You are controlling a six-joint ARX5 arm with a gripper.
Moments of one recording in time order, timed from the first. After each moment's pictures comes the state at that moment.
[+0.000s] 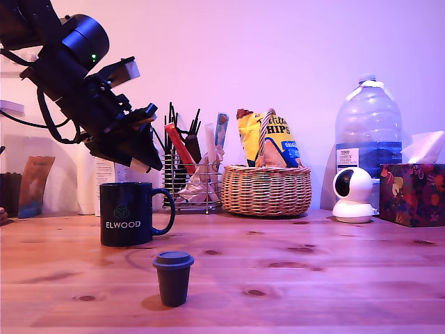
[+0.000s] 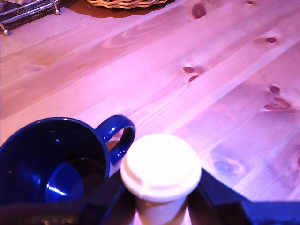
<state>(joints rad) -0.32 1.76 1.20 -0.18 0.34 0.14</state>
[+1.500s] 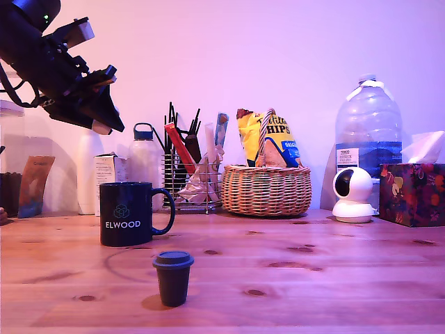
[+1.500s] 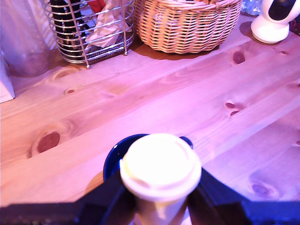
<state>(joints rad) -0.18 1.63 1.20 -0.19 0.36 0.13</state>
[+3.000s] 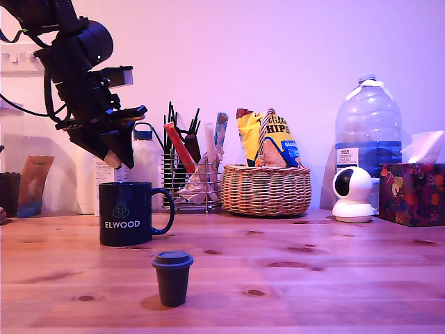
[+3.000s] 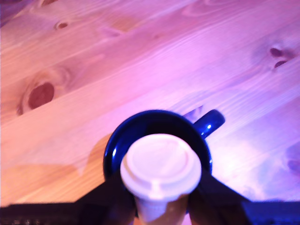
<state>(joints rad) -0.25 1.93 1.61 -0.62 0.16 0.15</state>
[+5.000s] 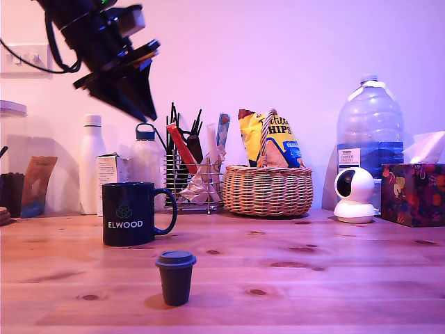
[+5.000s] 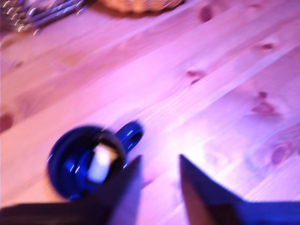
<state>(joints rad) -0.34 1.75 1.58 -0.66 0.28 0.14</state>
